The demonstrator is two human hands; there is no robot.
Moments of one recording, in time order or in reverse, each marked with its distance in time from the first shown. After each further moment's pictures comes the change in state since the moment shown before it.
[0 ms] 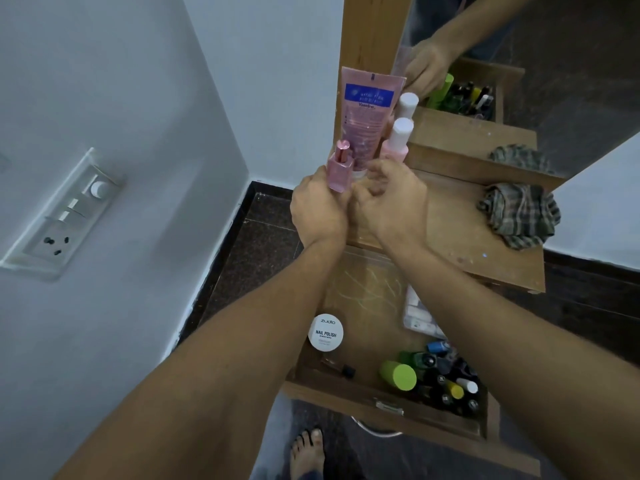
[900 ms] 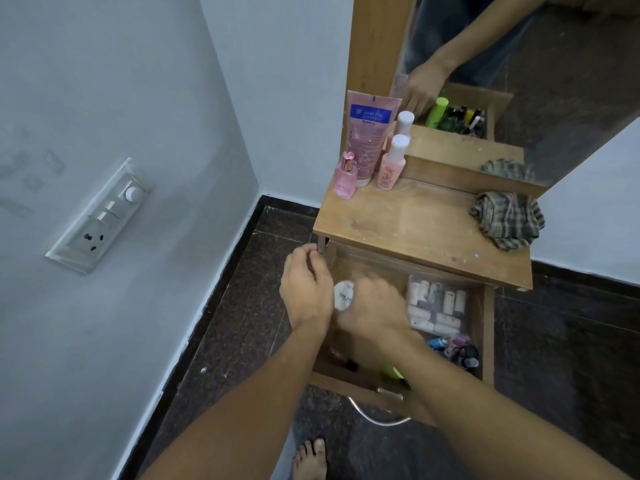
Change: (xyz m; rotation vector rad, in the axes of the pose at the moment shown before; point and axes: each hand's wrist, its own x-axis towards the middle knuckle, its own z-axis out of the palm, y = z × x) left_hand -0.113 -0.055 -0.040 -0.233 0.081 -0.155; right_hand -0.125 0.013 0.001 -0.508 -0.601 0.062
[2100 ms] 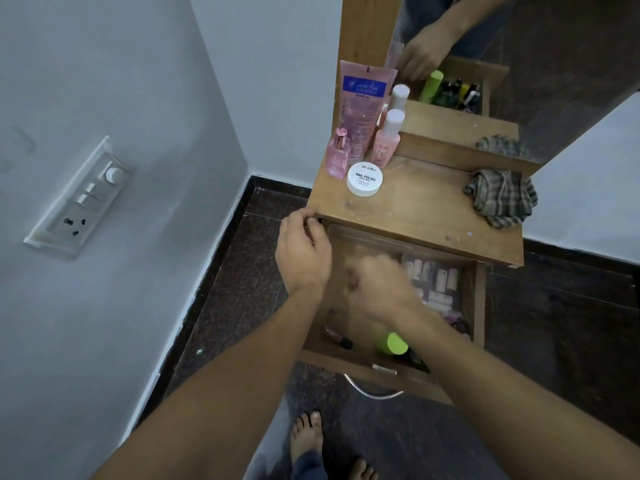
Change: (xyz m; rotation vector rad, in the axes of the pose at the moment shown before) left_hand 0.014 0.017 0.003 -0.008 0.013 0.078; right_hand -0.012 0.007 -0.022 -0.041 -0.022 -0.124
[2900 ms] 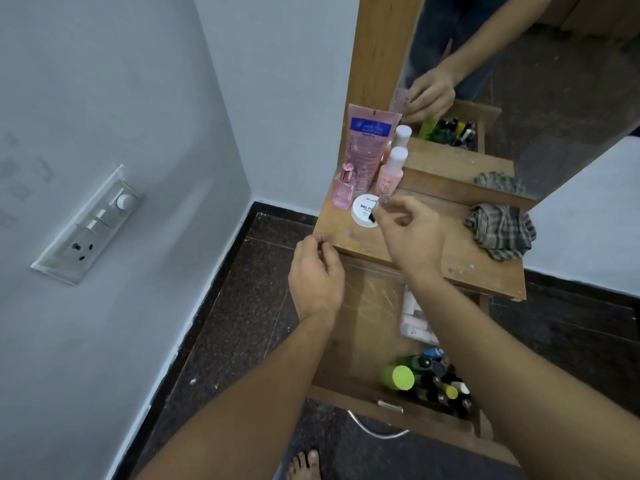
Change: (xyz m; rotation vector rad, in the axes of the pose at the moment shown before) left_hand 0.004 0.012 0.004 -0.038 -0.059 0.024; right_hand 0.070 0.013 -0.060 0.754 0.686 0.193
